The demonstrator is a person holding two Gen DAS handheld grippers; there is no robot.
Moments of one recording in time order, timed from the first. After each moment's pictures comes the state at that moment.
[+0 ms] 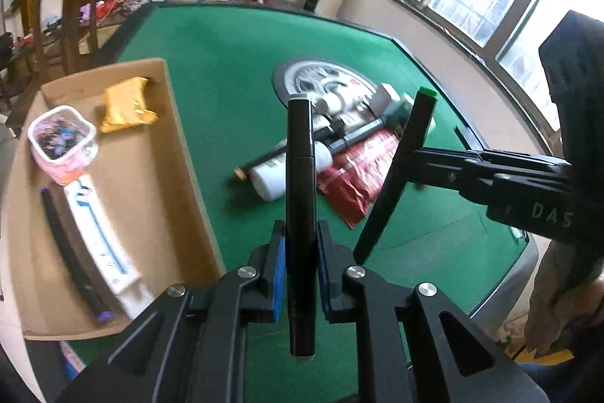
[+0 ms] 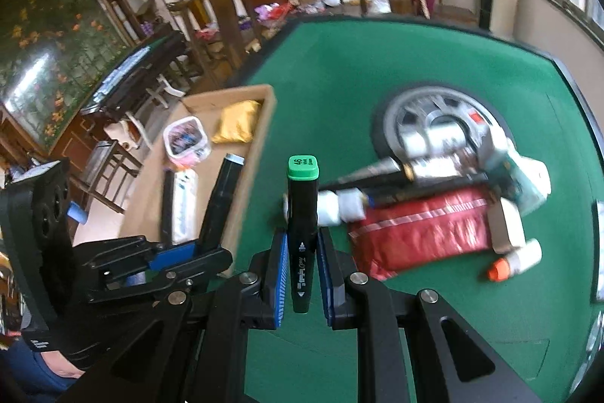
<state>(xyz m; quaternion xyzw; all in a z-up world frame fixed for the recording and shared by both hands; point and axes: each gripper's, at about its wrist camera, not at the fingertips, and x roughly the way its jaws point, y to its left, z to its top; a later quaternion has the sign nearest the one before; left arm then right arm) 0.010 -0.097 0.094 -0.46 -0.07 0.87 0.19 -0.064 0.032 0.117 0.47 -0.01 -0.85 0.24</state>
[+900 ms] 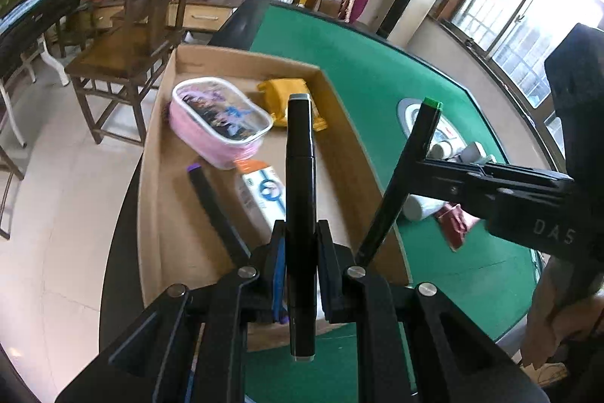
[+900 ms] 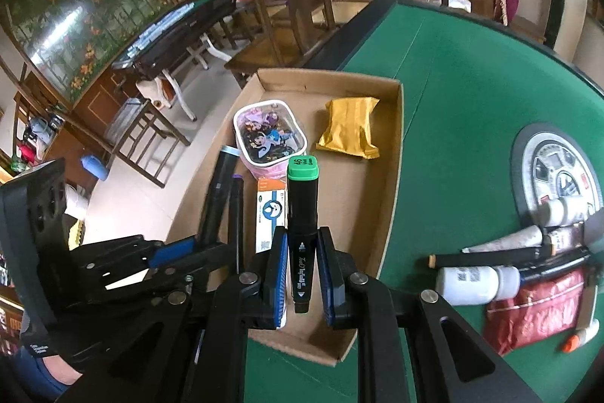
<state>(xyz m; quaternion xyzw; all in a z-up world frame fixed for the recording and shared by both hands) 0.008 -0.248 0.078 -0.46 -0.14 0.87 0.08 -0.107 -0.131 0.084 0.51 0.04 -0.80 0.32</state>
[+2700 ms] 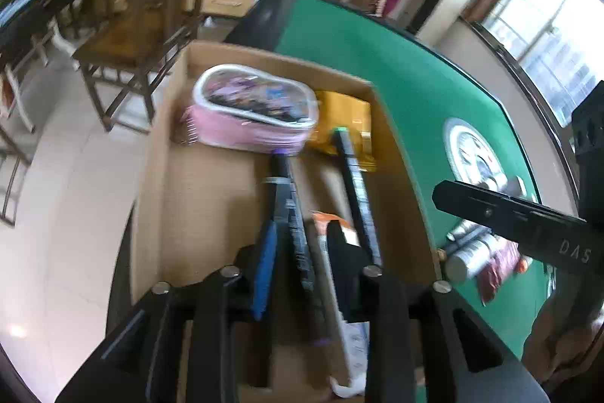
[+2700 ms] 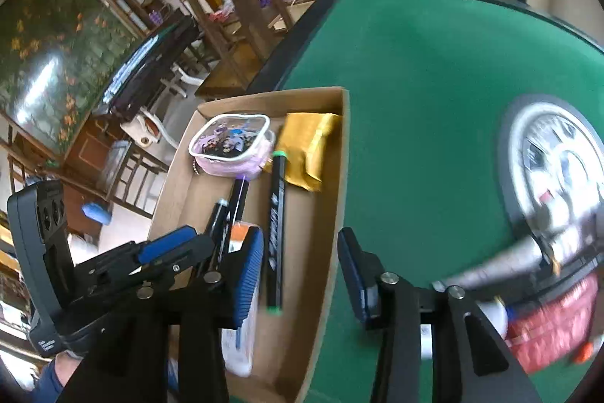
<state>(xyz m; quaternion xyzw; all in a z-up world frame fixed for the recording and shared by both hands) -0.066 -0.255 0.057 -0.48 -0.15 0.86 0.05 -0.167 -0.075 0.062 0.52 -0.06 -0.81 0.27</state>
